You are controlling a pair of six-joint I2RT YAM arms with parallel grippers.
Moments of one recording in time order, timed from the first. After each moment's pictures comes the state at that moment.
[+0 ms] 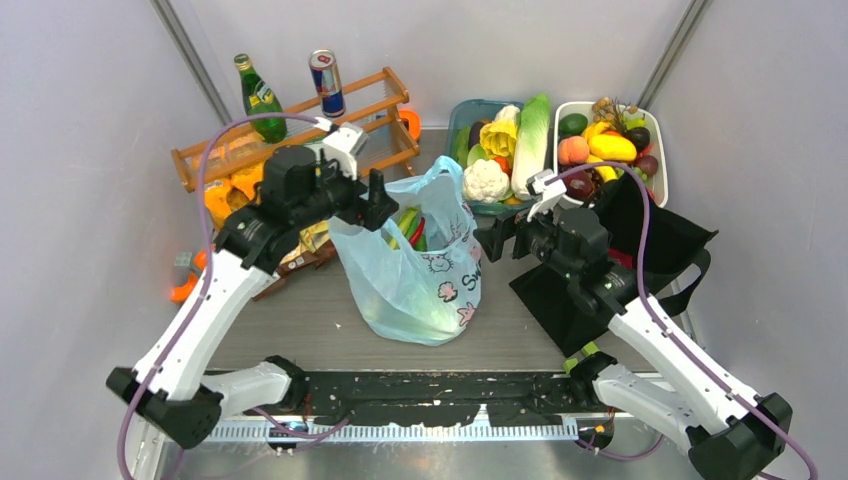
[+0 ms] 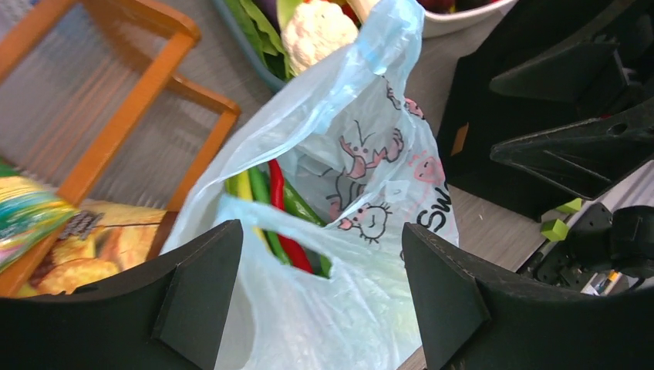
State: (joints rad) left arm -0.50 1.09 1.36 -0.62 0.22 -0.11; right arm 0.53 0.85 0.76 -0.13 -0.10 0.23
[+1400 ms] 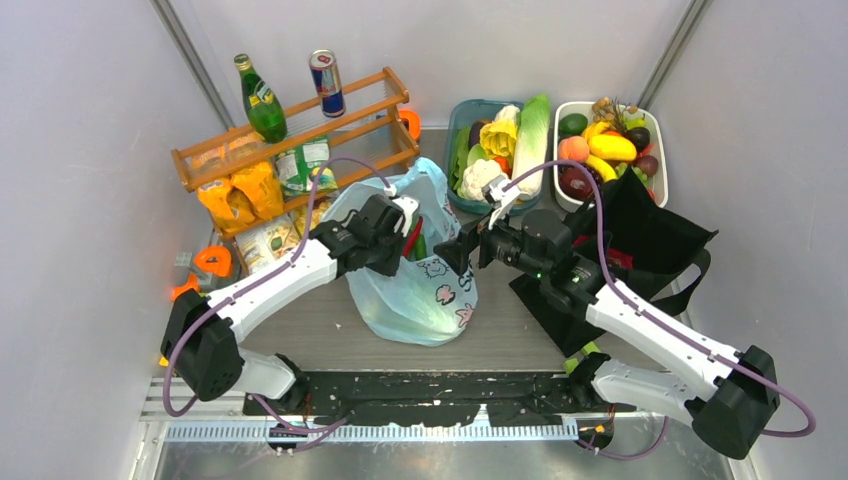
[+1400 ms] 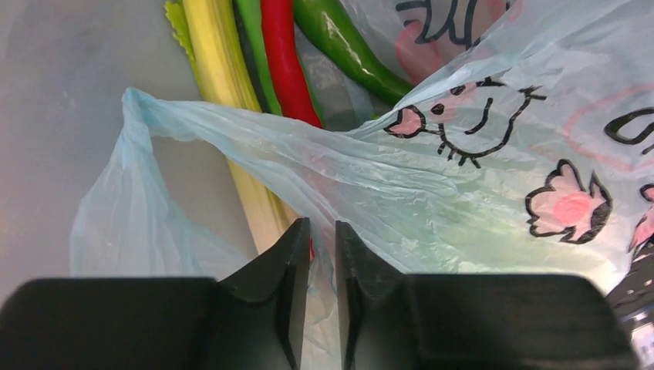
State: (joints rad) left arm -0.72 1.39 1.10 -0.65 -0.08 -0.18; right arm 0.73 1.01 0.79 0.04 -0.19 0.27
